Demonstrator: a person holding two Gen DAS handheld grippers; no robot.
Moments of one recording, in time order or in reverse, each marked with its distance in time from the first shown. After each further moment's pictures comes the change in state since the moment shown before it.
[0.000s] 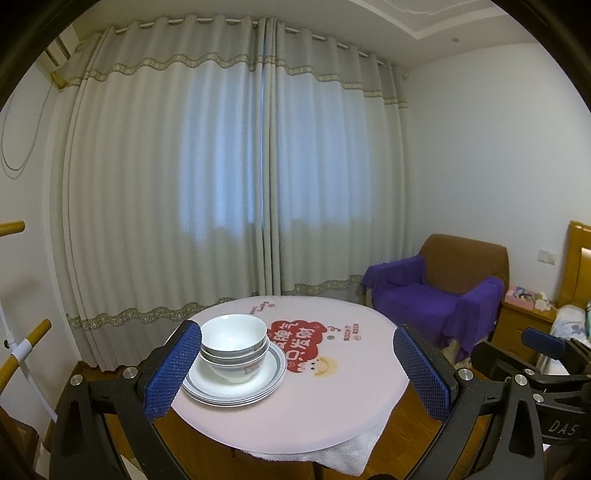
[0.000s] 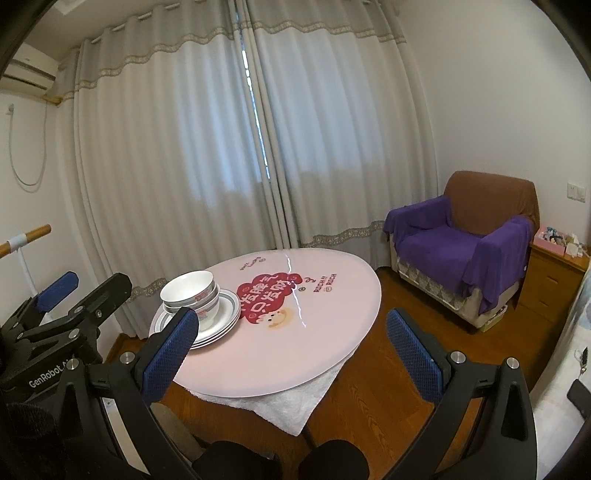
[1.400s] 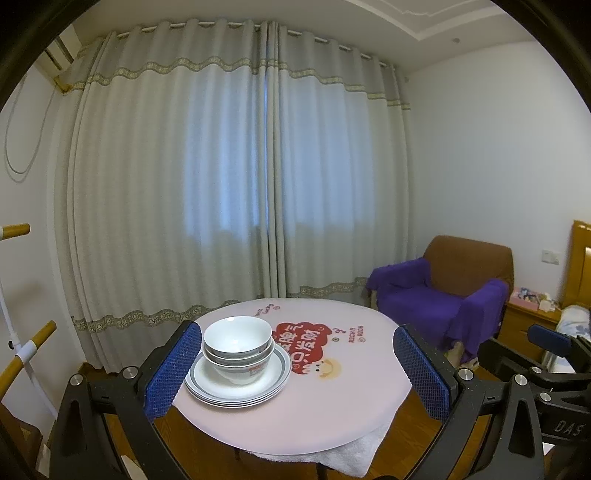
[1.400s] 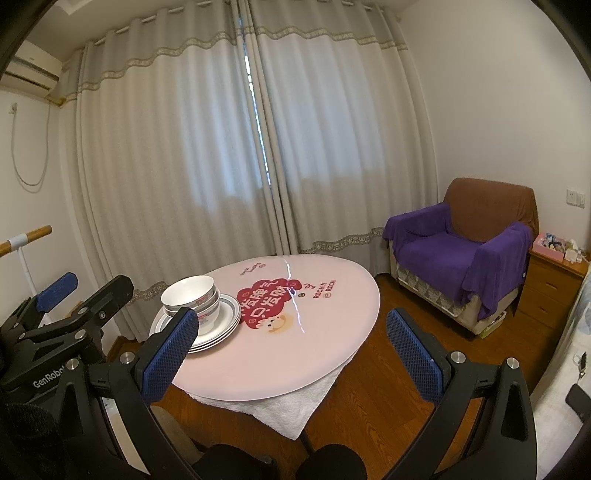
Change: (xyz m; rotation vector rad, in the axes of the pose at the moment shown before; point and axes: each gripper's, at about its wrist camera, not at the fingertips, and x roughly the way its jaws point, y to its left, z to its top) left arm 0.013 -0.003 -0.012 0.001 -0.012 0.021; right arm -0.001 0.001 0.002 -0.010 -0.018 -0.001
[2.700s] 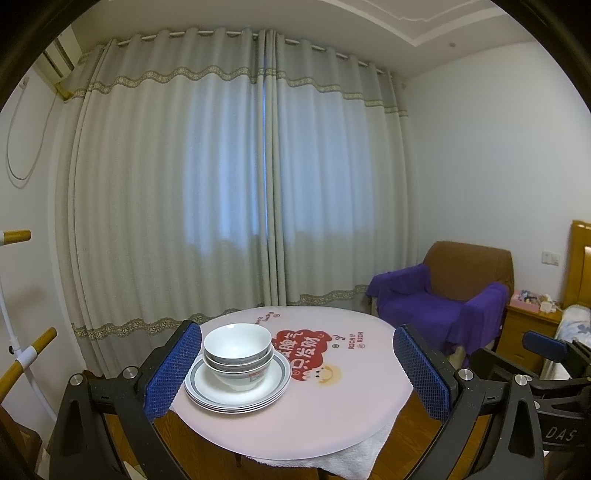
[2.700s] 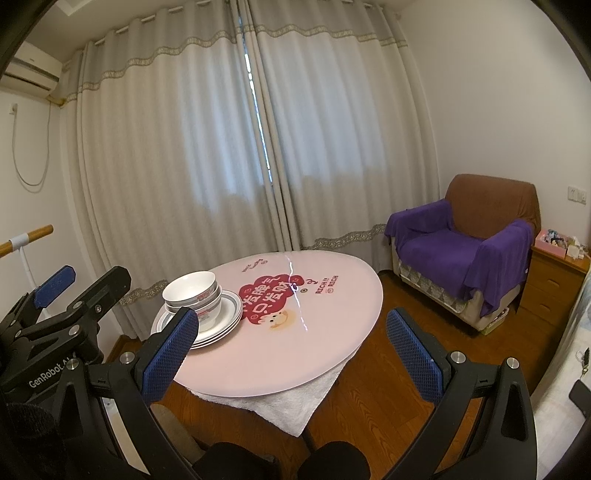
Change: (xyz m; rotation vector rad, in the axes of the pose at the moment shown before) left arm 0.004 -0.004 -0.009 0.015 -0.037 0.000; right arm 0.001 0.005 -0.004 0.002 0.001 0.006
